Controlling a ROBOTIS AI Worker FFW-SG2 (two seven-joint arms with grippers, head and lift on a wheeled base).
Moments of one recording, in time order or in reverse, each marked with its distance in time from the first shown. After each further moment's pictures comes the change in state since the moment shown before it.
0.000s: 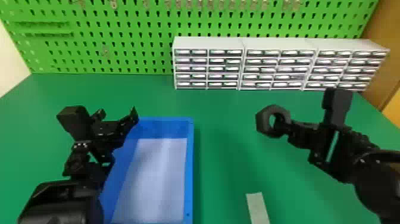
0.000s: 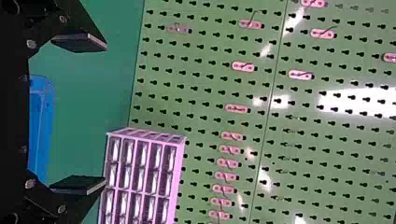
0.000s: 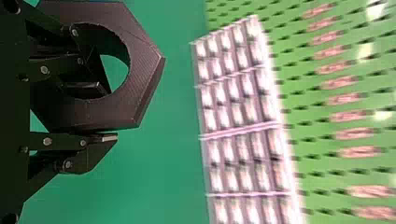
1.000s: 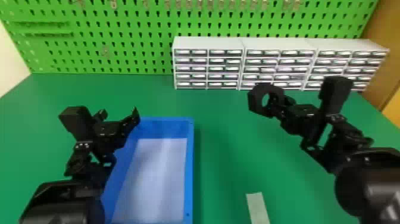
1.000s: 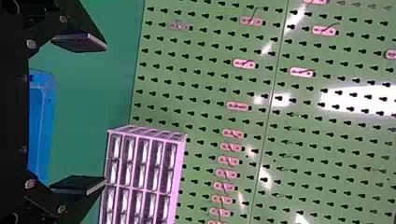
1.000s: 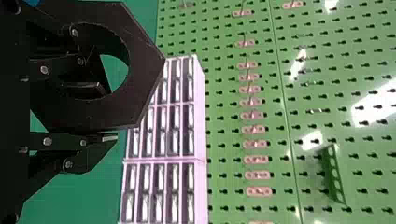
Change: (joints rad) left arm 0.001 0.000 -0.007 0.002 0.000 0.000 0.000; right arm -0.010 0.045 0.050 0.052 0.200 -0.322 0.204
